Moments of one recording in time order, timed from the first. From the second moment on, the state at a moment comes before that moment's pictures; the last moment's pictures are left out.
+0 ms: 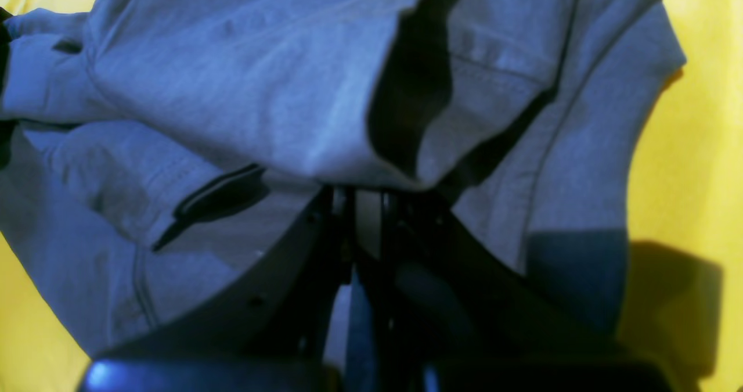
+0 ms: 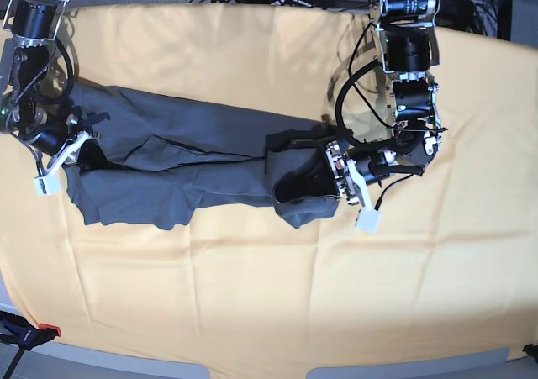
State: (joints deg) left arm -14.0 -4.6 -8.8 67.1 -88.3 -42.9 76.7; right arm 1.3 25.1 18.8 71.1 42.2 40.9 -54.3
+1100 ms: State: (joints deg) left arm -10.9 -4.7 -11.7 67.6 -60.2 -44.0 56.9; right arm 13.1 24.8 21.0 73.0 50.5 40.2 -65.8
